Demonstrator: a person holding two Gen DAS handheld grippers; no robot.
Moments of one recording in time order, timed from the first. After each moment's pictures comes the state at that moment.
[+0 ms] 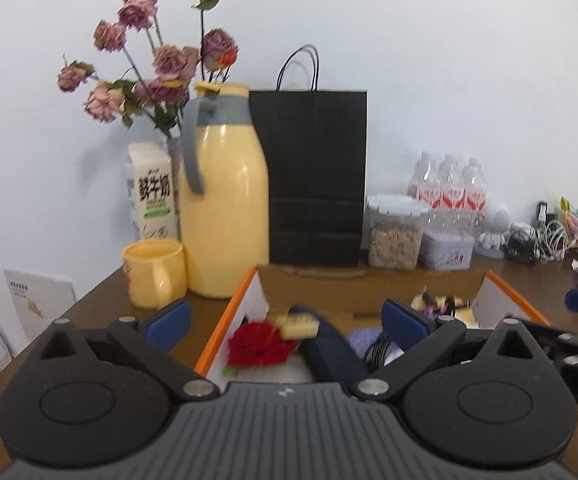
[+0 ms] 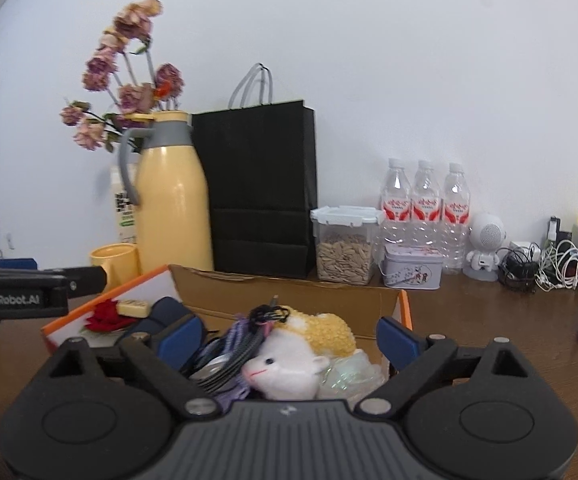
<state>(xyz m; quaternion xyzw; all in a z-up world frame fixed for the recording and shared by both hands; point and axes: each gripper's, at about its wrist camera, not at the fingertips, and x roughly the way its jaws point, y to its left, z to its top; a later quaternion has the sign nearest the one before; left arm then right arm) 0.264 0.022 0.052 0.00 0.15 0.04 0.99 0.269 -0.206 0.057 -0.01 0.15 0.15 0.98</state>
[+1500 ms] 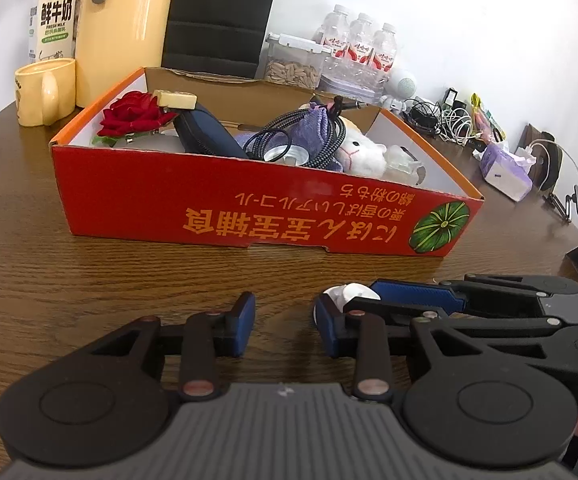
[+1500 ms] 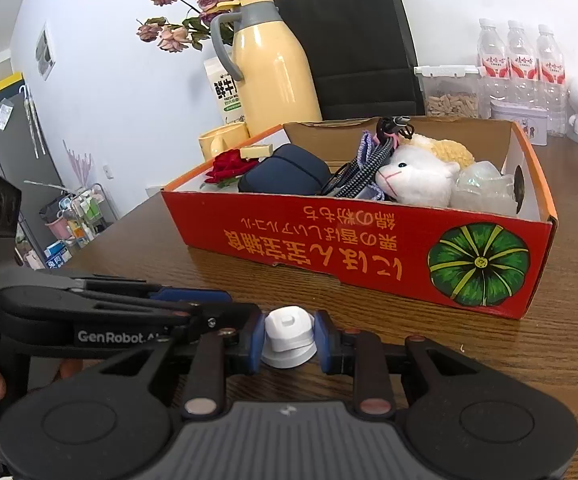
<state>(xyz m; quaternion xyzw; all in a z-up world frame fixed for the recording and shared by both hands) 0.242 -0.001 -0.020 -0.07 0.35 -0.13 0.92 0.240 -0.193 -0.003 0.04 0.32 0.30 0.90</state>
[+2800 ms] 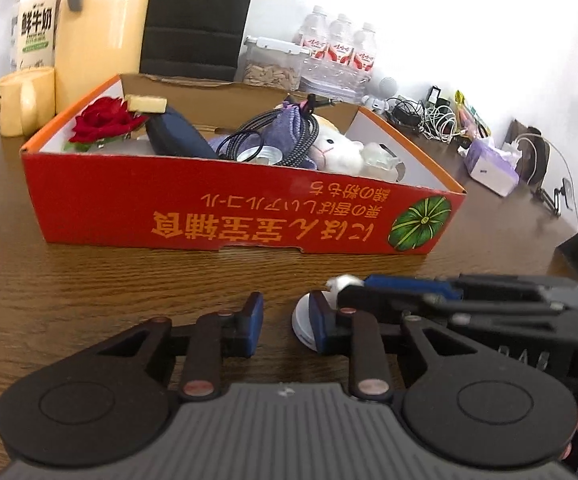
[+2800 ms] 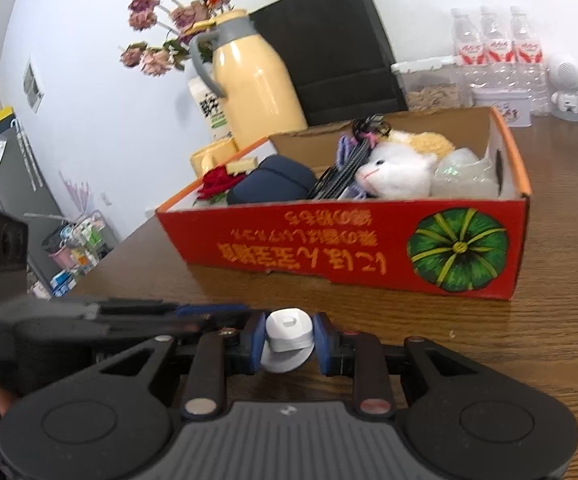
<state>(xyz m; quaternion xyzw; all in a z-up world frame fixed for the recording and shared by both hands) 0.242 -0.014 -0.023 -0.06 0.34 -0.15 0.93 0.236 -0.210 -0.004 0.09 0.31 0.28 0.90</state>
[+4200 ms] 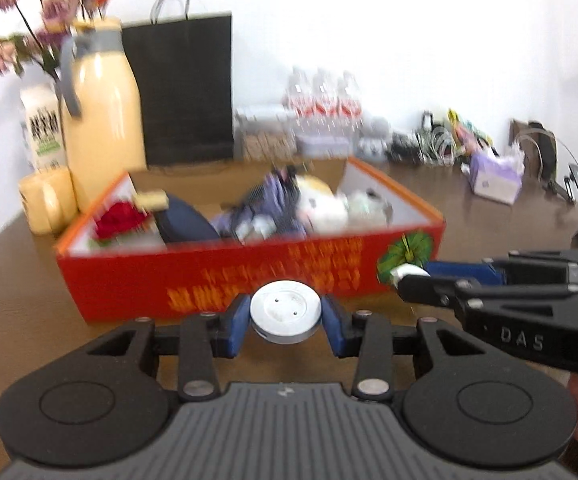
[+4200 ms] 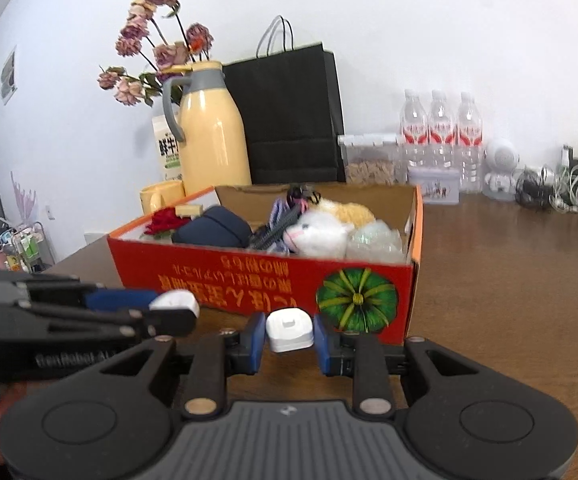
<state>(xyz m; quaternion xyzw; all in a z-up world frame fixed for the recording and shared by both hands) 0.209 -0.036 0.011 0.03 0.24 -0.11 0.96 0.203 -0.230 0.016 0.01 0.21 0.20 0.96</state>
